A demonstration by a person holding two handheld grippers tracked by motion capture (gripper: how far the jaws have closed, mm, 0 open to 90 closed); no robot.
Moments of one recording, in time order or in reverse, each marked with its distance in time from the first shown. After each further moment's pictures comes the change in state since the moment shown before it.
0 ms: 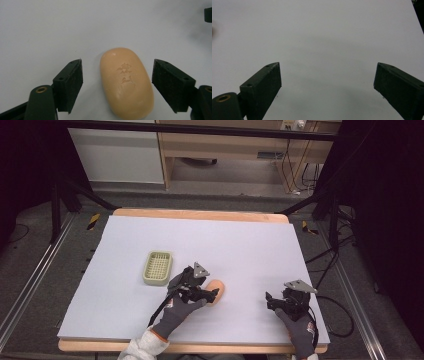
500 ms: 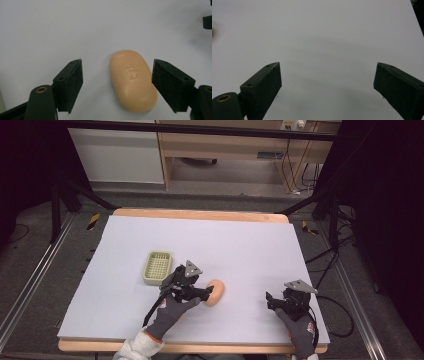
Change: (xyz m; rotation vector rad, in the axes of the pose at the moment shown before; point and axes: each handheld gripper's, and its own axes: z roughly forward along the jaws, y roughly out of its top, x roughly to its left) left arm 0.009 -0.003 -0.020 -0.051 0.020 -0.019; right arm 0.000 0.000 -0.001 -0.007 0.001 0.002
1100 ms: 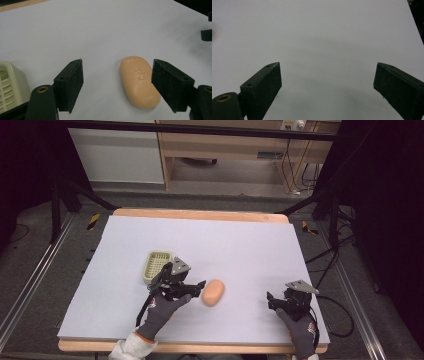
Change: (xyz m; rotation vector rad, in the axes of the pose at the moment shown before) left arm 0.015 0.000 -0.026 -0.065 0.025 -0.042; right arm -0.002 -0.001 -0.001 -0.002 -0.006 0.004
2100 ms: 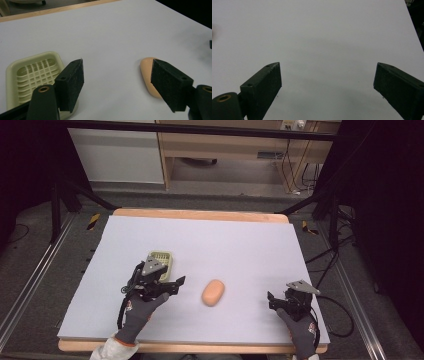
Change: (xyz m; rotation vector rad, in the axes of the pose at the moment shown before) left arm 0.033 -0.013 -0.044 -0.088 0.053 -0.071; right arm -0.001 0.000 -0.001 -0.008 -0.004 0.001
